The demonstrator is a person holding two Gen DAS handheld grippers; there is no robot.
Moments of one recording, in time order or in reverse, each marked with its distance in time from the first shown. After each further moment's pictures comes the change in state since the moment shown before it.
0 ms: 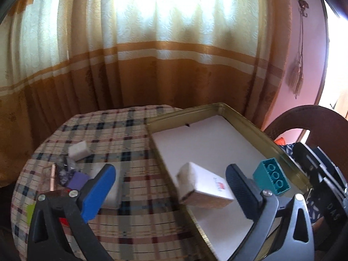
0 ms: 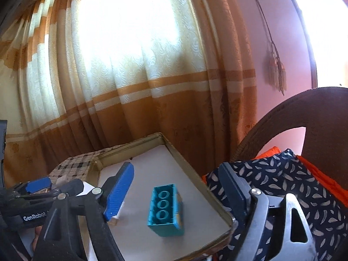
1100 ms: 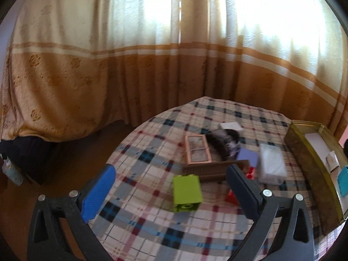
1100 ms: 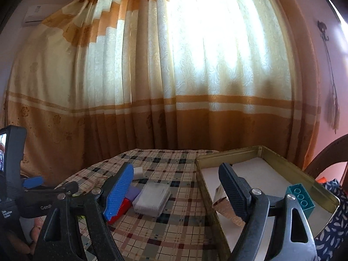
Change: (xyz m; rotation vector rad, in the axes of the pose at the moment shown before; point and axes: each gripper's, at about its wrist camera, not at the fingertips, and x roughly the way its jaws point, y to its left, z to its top) left arm -0.049 0.208 -0.082 -0.289 -0.035 0.399; right arm -0.021 0.176 -0.049 -0.256 -0.120 0.247
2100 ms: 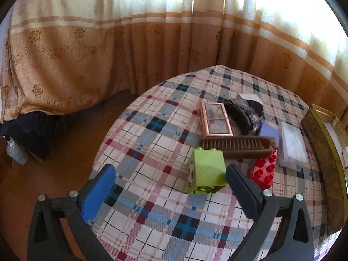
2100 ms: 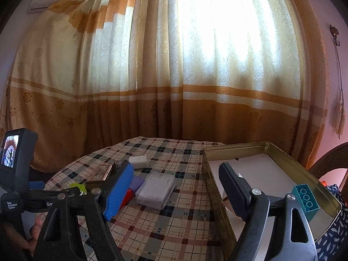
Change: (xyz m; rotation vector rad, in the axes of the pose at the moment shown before) left arm 0.032 0.010 -0.011 -0.025 0.208 0.038; right arm 0.011 0.012 -0.002 -0.050 0.088 0.028
